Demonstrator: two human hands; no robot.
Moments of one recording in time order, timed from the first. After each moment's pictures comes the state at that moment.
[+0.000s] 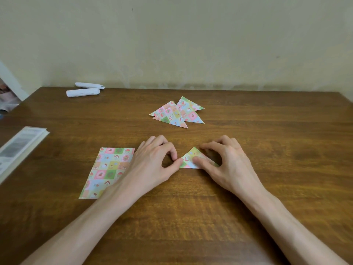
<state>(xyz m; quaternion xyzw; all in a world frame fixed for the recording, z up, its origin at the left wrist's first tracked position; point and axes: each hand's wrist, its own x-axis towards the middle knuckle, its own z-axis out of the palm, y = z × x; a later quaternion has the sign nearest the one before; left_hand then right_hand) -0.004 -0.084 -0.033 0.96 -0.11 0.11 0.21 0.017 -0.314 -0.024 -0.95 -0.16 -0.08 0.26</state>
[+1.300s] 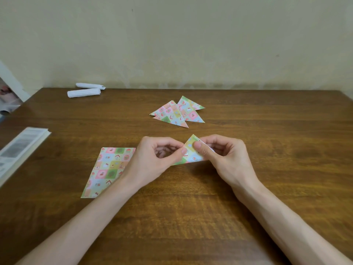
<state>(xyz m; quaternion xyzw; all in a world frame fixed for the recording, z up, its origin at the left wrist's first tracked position) -0.014 -0.088 -0.008 0.84 -0.08 0.06 0.54 0.008 -0.297 -0.007 -0.73 -0.10 0.03 0.68</state>
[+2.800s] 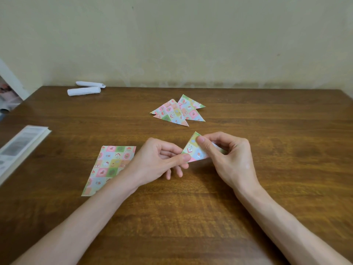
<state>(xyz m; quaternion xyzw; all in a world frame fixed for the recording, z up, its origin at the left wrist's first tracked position) -0.017 -0.093 0.006 0.79 -0.04 -0.11 0.60 0.006 -0.295 -0.008 -0.79 -0.09 -0.08 0.60</state>
